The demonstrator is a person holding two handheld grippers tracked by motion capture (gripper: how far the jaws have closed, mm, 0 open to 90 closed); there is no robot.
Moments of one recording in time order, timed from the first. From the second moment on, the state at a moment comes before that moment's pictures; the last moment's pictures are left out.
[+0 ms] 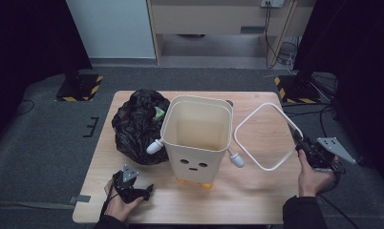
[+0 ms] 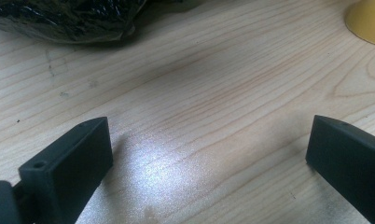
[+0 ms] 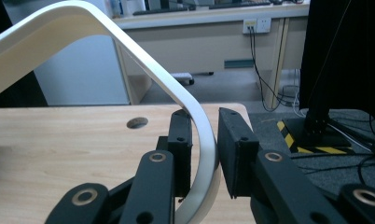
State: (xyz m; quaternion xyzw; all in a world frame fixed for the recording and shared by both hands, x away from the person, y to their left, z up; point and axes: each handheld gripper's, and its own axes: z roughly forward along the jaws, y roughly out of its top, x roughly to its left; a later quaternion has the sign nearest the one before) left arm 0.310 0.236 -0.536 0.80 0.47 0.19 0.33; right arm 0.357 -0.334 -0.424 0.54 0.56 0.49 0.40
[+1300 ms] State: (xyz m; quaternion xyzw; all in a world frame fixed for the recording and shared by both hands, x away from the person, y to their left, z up) left arm 0.311 0.236 -0.536 0.80 0.47 0.19 0.33; right arm 0.354 -0.310 -0.372 0.48 0.52 0.54 0.45
